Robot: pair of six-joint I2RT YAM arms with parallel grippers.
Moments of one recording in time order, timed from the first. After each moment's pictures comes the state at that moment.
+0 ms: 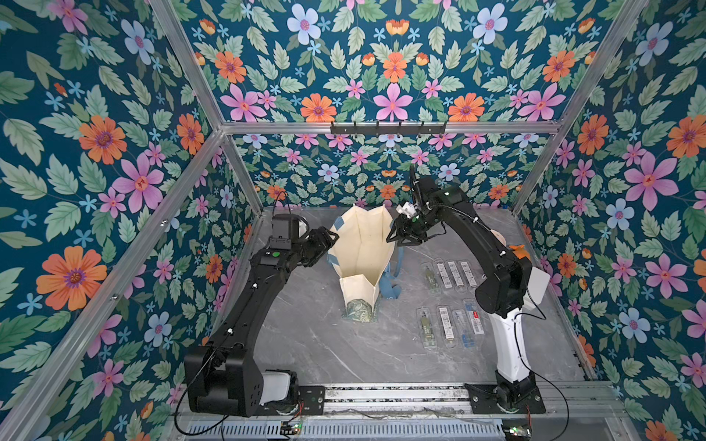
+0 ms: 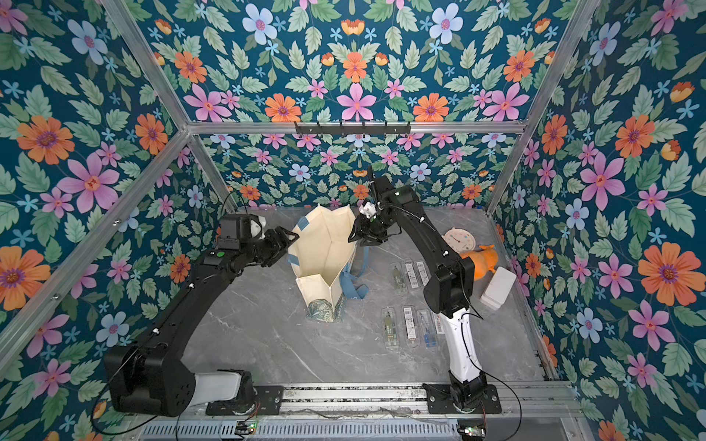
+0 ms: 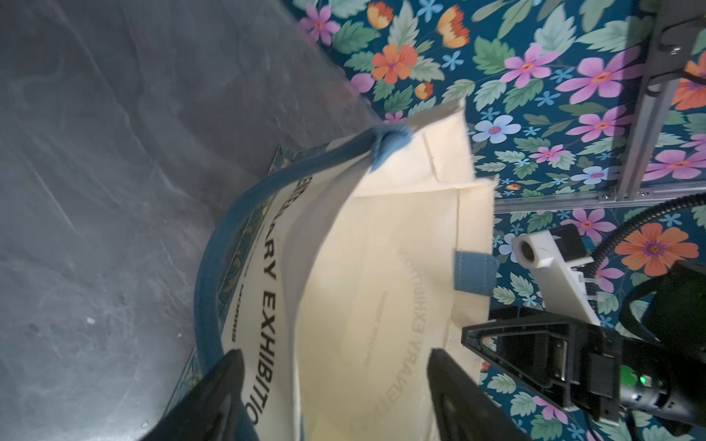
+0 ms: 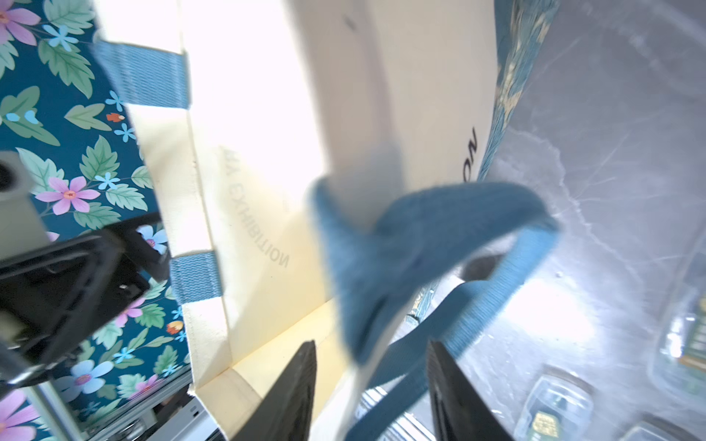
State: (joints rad) left arm -0.15 1.32 1.19 -0.48 0.39 -0.77; right arm 0.45 2.22 2.44 -1.36 -0.56 0.44
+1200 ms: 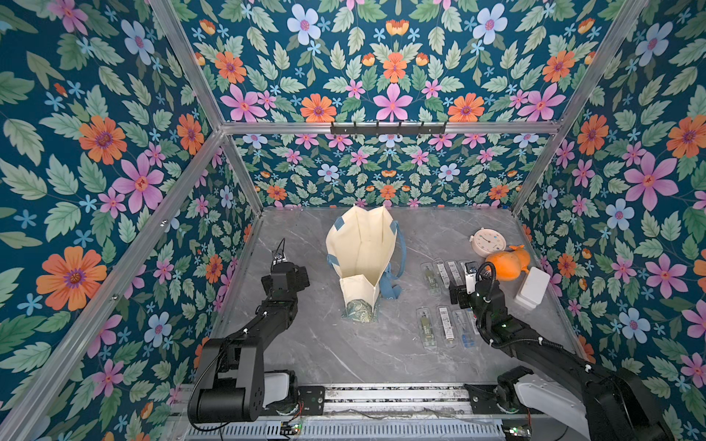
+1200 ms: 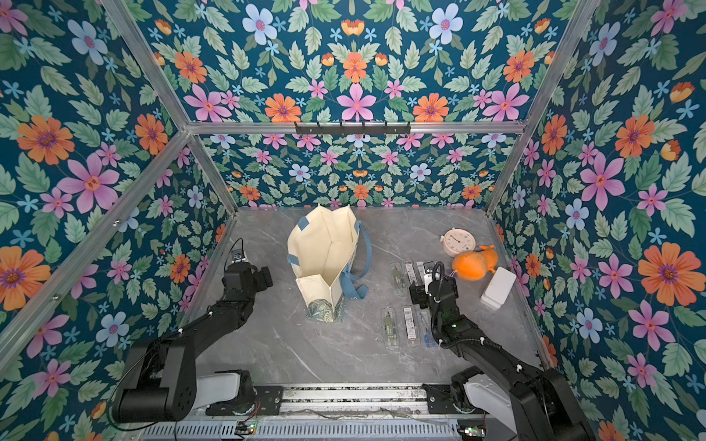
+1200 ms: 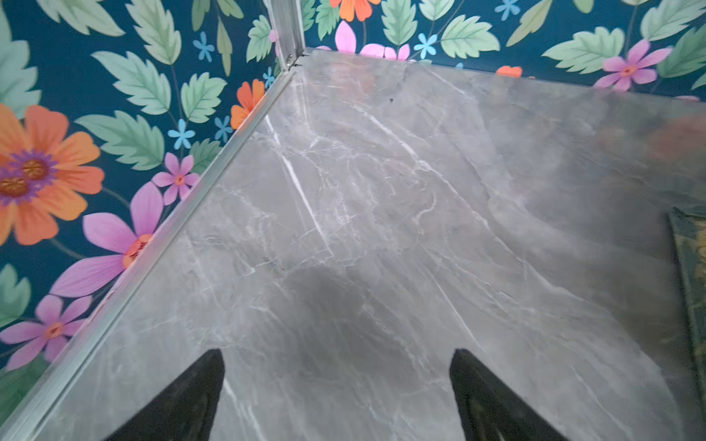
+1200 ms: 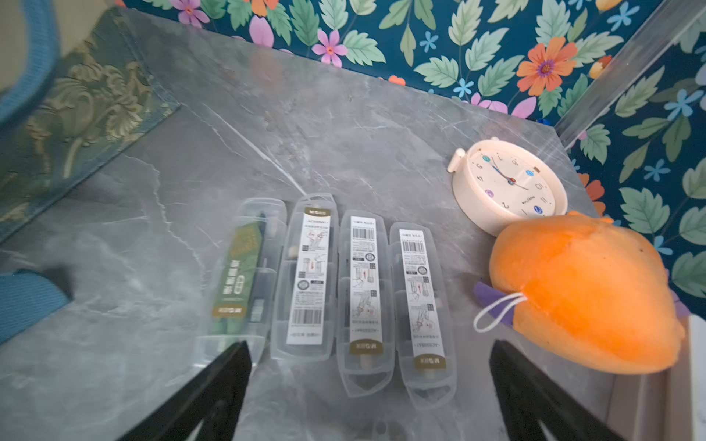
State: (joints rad) left arm -0.05 1.33 0.48 0.33 -0.31 -0.14; right arm 0.35 1.06 0.30 0.31 0.31 -0.05
